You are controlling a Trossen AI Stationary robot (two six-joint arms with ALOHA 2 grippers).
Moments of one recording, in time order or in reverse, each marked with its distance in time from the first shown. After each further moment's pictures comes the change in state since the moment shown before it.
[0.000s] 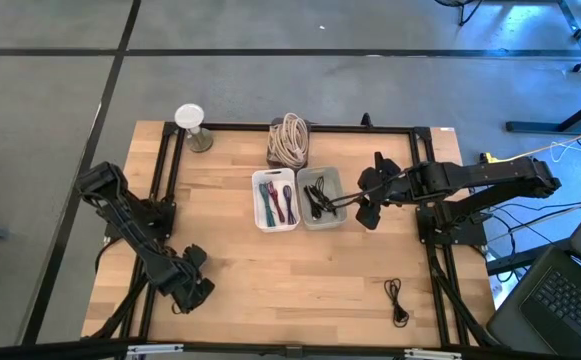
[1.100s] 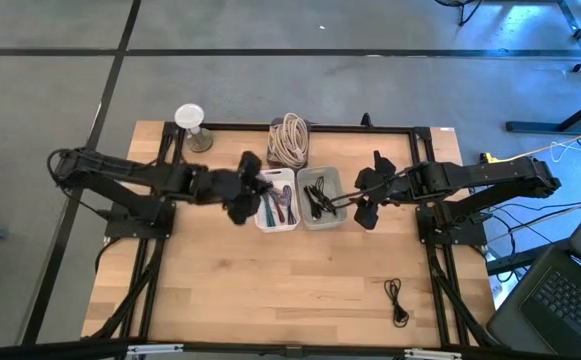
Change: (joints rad) left arm 0.799 -0.337 0.315 0.392 -0.369 2.696; right arm 0.000 0.000 0.000 0.070 0.001 -0.076
